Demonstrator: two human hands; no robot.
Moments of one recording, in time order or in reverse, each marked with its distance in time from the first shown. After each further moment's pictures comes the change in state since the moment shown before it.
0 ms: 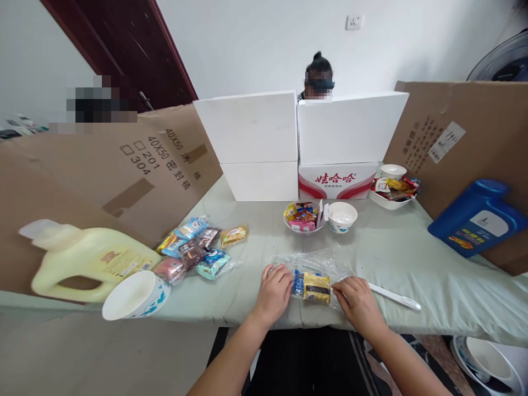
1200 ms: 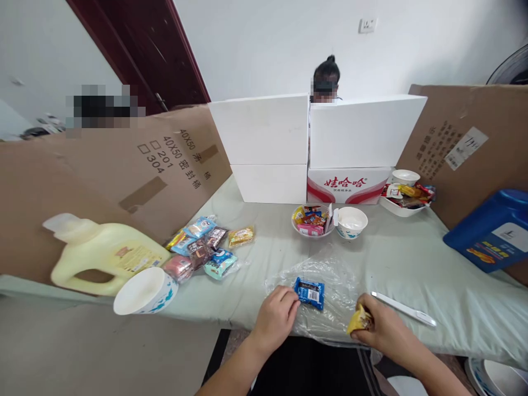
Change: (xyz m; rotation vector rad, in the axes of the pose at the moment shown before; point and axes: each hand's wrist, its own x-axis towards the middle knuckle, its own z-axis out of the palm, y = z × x) left_hand -0.023 0.016 -0.019 -0.187 0.003 -0.043; right_hand -0.013 0.006 -0.039 0.252 -0.361 0.316
